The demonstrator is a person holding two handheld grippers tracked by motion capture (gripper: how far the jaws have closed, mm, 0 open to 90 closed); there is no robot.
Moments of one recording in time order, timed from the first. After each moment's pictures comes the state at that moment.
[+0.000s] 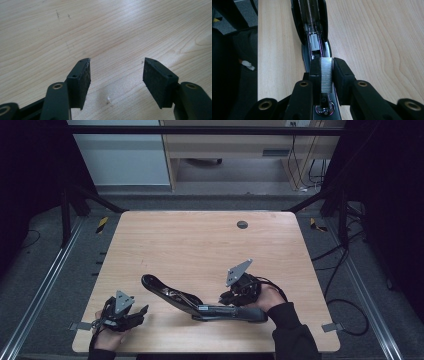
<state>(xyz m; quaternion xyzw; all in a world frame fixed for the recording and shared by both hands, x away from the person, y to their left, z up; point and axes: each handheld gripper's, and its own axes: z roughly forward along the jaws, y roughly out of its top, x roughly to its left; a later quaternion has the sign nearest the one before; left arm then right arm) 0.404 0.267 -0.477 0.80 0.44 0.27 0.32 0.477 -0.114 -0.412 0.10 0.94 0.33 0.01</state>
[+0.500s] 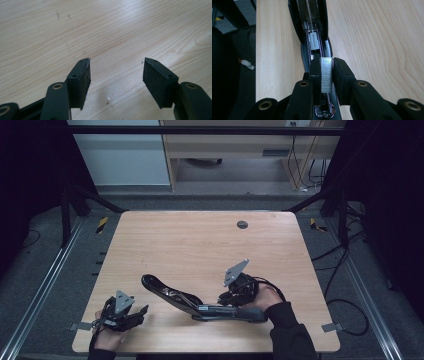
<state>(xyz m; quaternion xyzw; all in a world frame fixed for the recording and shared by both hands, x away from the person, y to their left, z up) 0.404 0.267 -0.477 0.80 0.44 0.26 0.32 0.482 -0.109 -0.418 0.11 0.94 0.32 0.00</state>
